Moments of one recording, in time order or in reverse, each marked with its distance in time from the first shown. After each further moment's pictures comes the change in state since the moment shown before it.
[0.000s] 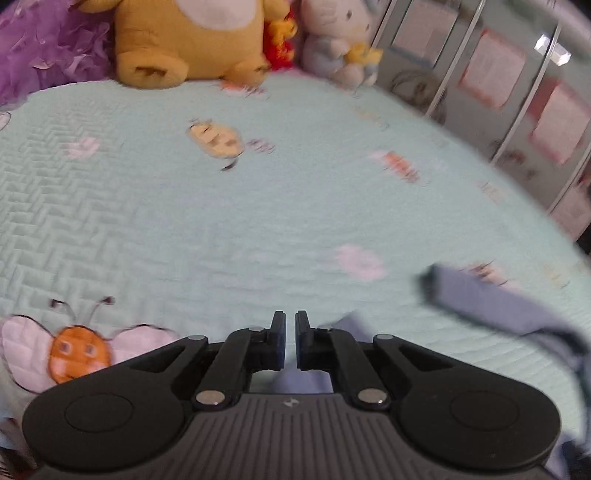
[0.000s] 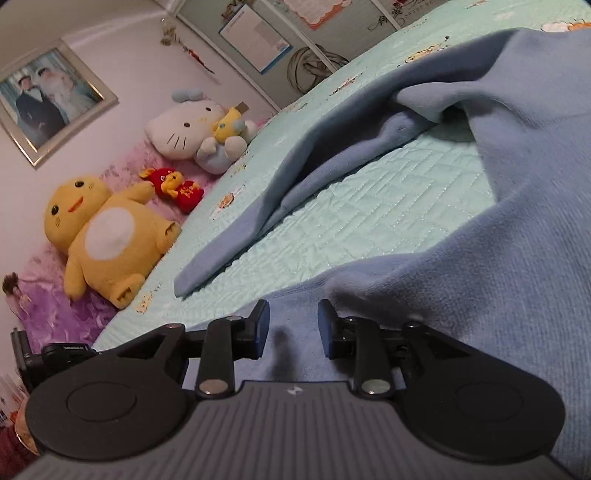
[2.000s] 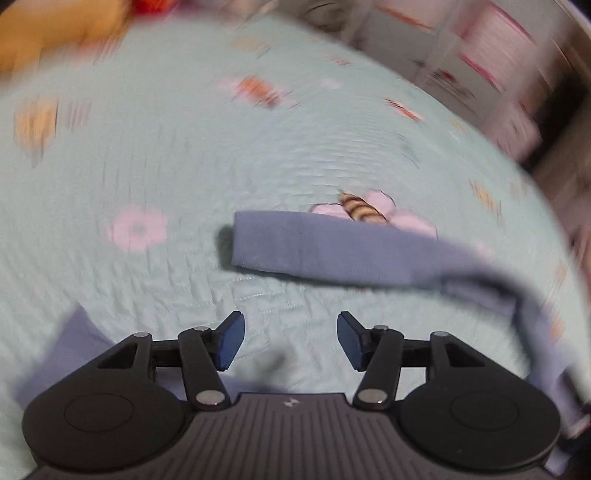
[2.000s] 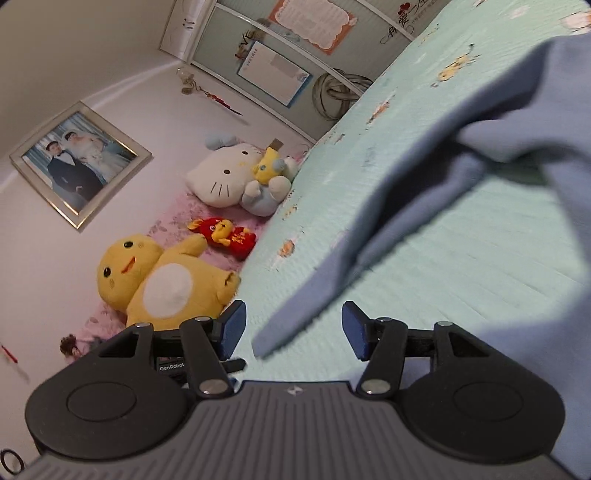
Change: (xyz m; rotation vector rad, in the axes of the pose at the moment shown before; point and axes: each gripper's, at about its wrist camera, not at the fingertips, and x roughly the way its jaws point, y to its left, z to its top) left arm 0.055 -0.148 0.024 0.016 0.272 -0.235; right arm 0.017 0.030 0.043 0.146 -0.110 0.191
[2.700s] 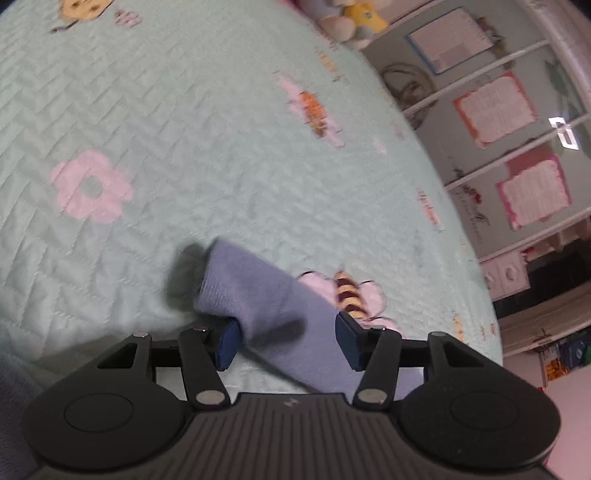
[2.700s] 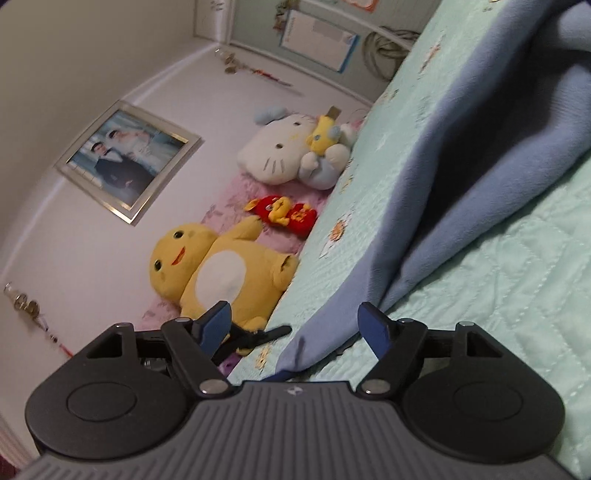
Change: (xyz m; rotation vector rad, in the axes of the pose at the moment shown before) left arm 0.033 -0.016 0.010 -0.351 -0.170 -0.131; right arm 0.100 -0.061 0.023 0.065 0.126 0.278
